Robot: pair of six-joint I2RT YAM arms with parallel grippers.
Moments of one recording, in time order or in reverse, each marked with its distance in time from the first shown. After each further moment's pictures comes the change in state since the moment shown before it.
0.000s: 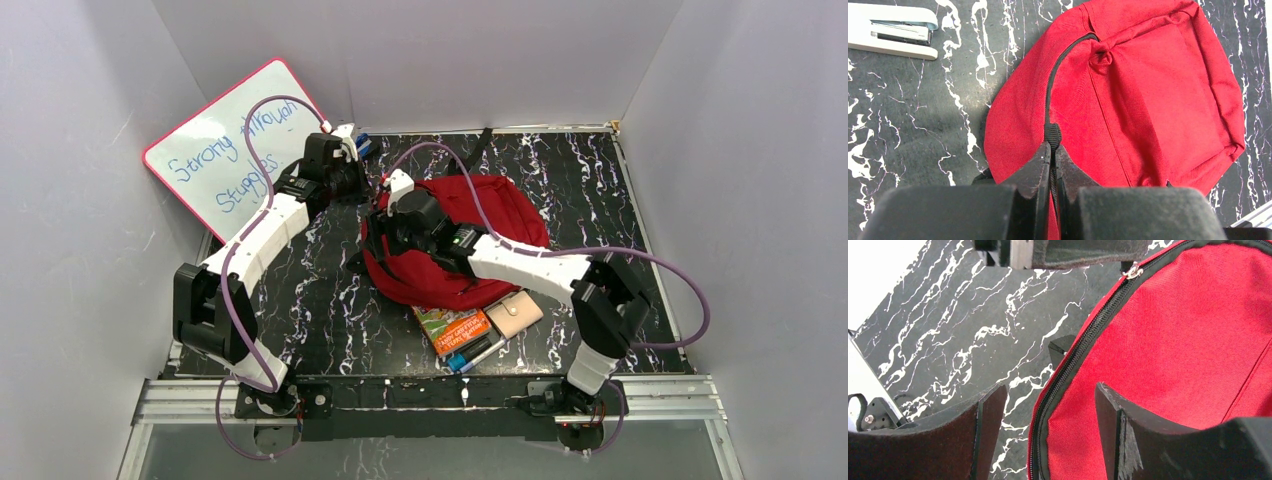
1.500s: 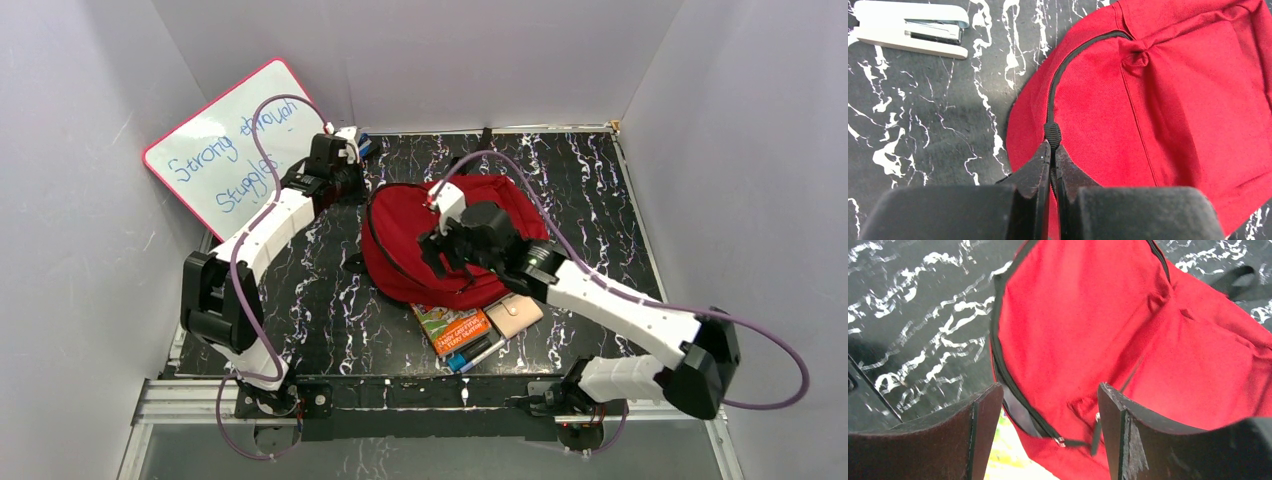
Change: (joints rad) left arm 0.001 0.074 0.032 -0.018 -0.095 0.062; right arm -0.034 -0.501 -0.245 -0.300 0.054 -0.348
